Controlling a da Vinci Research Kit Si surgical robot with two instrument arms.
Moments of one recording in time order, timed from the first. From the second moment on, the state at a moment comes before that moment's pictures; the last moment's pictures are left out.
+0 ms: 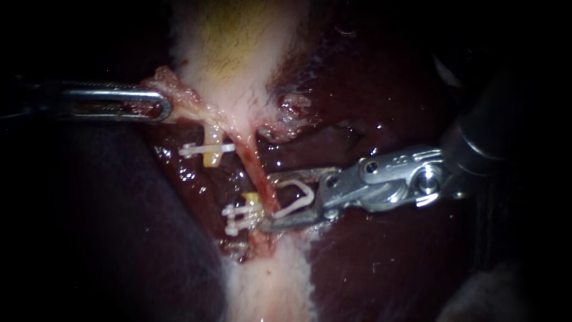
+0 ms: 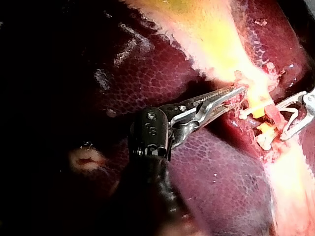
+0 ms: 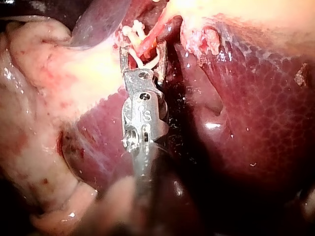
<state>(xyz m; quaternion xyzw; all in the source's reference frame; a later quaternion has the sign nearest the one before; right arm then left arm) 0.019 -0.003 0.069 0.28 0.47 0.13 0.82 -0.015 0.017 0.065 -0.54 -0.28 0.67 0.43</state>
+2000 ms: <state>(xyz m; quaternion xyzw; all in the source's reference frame) 0.021 -0.006 0.065 0.41 0.51 0.16 0.74 -0.015 0.017 0.065 -0.54 -0.28 0.67 0.43</state>
